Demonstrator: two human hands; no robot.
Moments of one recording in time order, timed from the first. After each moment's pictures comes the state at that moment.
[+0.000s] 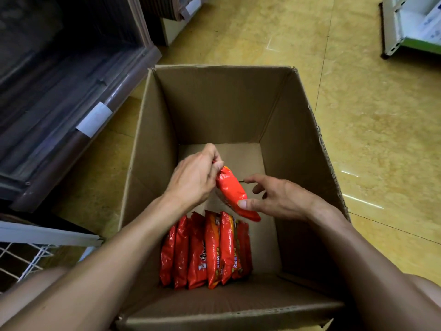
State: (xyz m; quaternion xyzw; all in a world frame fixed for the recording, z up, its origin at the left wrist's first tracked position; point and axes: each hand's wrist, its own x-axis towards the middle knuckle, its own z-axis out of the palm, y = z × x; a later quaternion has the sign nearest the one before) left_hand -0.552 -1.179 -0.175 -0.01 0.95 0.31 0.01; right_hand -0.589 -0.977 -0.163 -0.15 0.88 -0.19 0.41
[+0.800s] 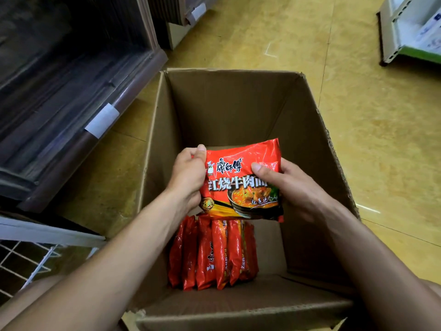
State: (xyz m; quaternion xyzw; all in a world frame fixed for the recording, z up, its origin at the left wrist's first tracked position) left_hand -0.561 -1.181 -0.178 -0.36 0.59 0.72 -0.03; right_hand -0.579 -0.989 -0.154 0.02 0.69 -0.64 0.33
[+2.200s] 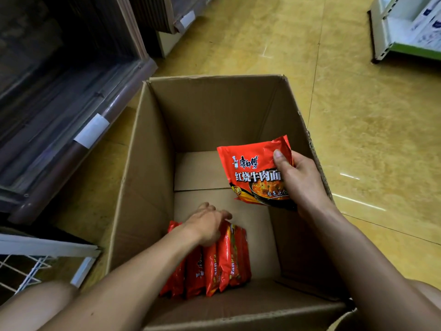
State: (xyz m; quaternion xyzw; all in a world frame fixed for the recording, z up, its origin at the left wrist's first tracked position) left_hand -0.530 -1.145 -0.233 0.05 0.91 0.14 0.39; right_hand -0.594 -0.960 -0.161 0.09 0.81 -0.57 0.12
